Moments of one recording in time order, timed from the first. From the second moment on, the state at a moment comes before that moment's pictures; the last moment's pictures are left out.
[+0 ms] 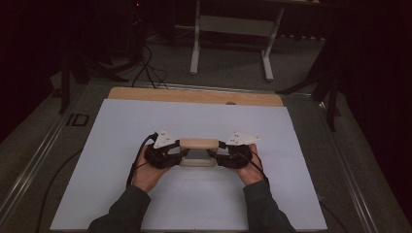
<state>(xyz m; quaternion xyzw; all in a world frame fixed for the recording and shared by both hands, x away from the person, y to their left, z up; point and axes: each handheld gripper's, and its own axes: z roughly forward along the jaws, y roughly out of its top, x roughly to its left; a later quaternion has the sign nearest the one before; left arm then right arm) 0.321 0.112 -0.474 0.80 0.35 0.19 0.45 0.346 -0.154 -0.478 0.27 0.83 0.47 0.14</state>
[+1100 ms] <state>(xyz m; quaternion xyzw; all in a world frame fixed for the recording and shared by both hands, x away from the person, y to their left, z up) 0.355 0.115 -0.485 0.78 0.38 0.19 0.46 0.381 -0.141 -0.483 0.31 0.81 0.47 0.14</state>
